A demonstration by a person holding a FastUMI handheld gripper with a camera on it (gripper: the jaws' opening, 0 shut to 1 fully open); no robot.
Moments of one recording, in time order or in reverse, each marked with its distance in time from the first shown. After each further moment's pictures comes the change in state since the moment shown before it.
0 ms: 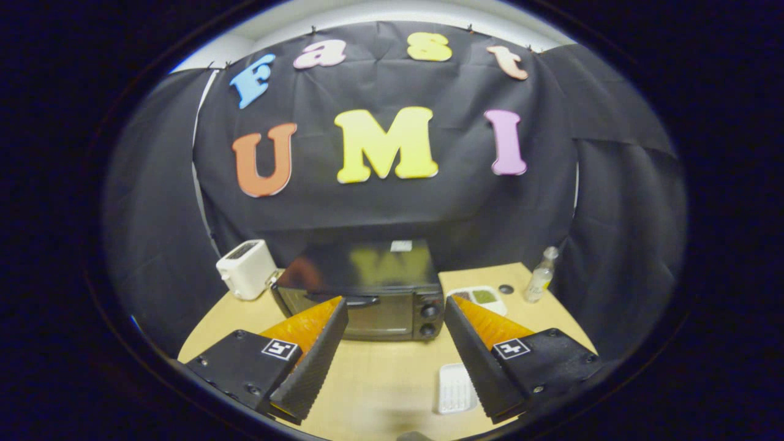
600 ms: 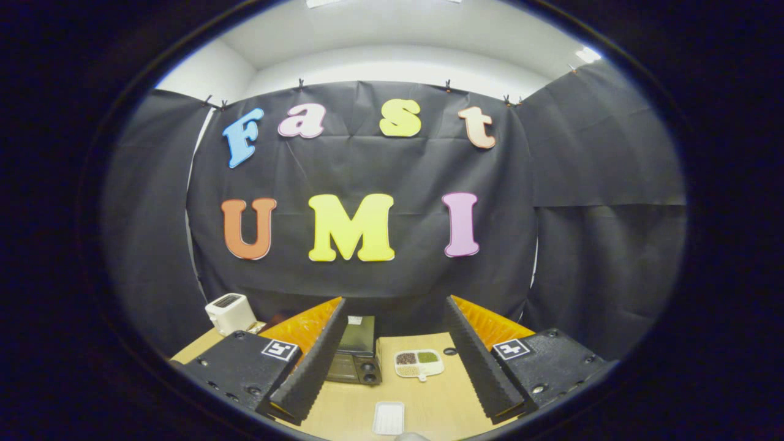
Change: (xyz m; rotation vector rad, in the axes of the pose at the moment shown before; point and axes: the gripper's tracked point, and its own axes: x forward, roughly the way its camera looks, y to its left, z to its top) arm -0.079 -0.067 0.120 -0.038 -0.253 -0.023
